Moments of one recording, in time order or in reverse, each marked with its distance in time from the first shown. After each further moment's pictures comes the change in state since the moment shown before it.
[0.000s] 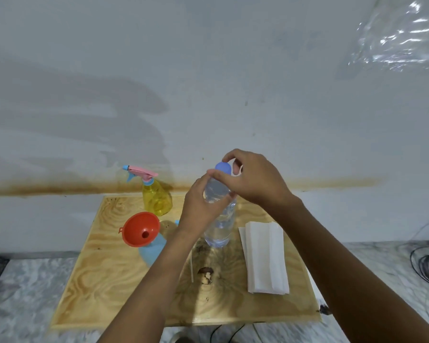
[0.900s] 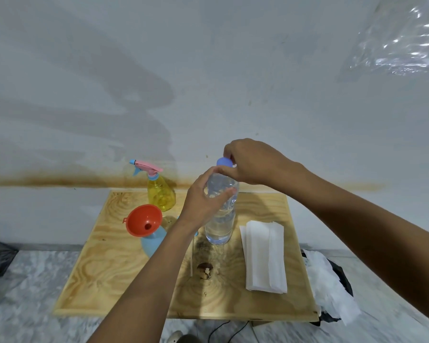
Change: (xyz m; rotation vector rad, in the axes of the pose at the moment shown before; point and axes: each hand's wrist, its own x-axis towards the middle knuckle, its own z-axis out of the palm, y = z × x) left_hand -0.004 0.001 -0.001 -0.048 -0.043 0.009; right_hand 0.028 -0.006 -0.021 -0.470 -0.241 -0.296
